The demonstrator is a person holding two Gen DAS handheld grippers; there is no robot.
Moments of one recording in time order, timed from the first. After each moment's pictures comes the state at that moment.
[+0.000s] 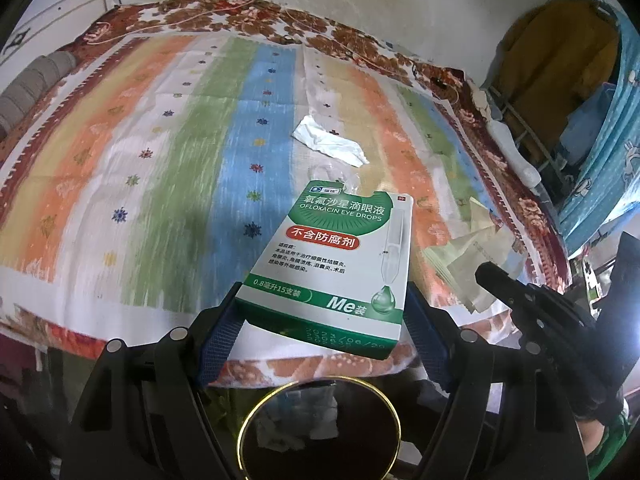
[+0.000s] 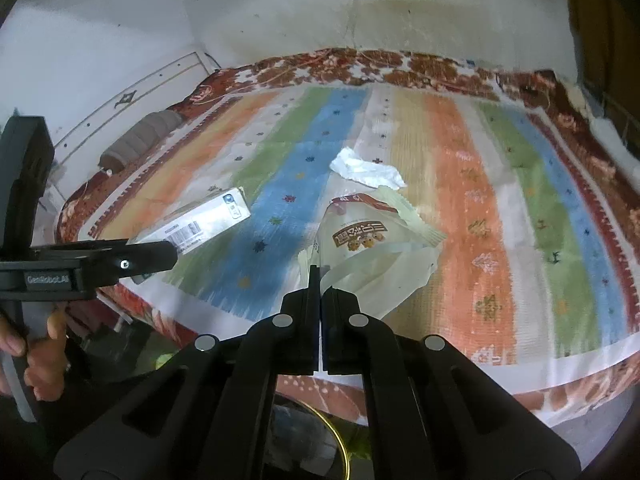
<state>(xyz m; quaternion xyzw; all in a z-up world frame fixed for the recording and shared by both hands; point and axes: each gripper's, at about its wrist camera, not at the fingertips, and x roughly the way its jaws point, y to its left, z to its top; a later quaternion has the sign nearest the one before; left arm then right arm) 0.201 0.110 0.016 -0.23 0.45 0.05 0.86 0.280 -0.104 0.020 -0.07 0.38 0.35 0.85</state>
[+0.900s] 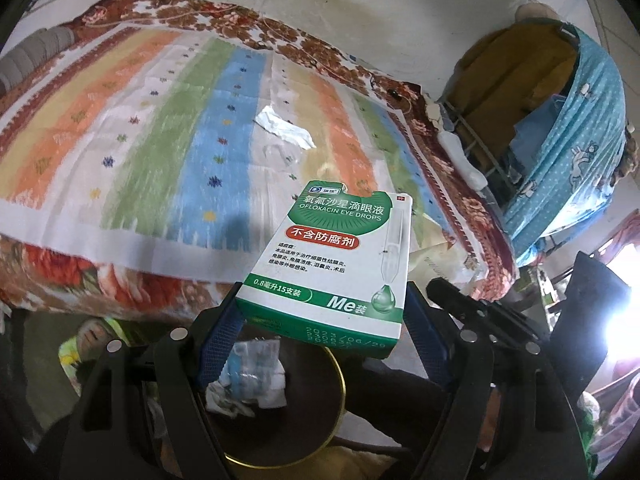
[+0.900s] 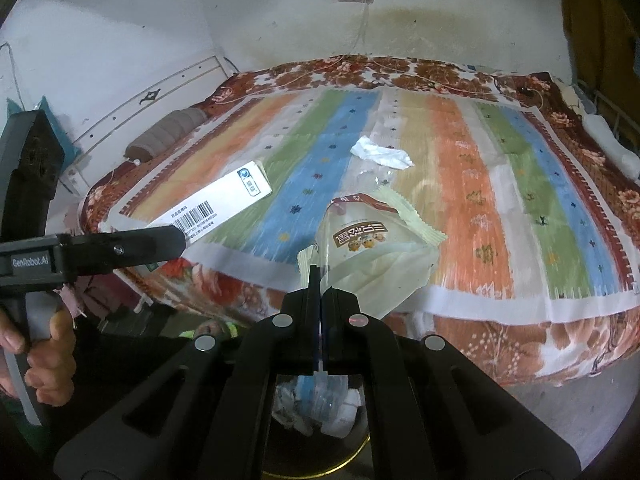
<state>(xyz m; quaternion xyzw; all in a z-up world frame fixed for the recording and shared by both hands) 0.104 0.068 0.026 -0.28 0.40 -0.01 0.87 0.179 -0.149 0.028 -0.07 0.37 0.36 0.85</state>
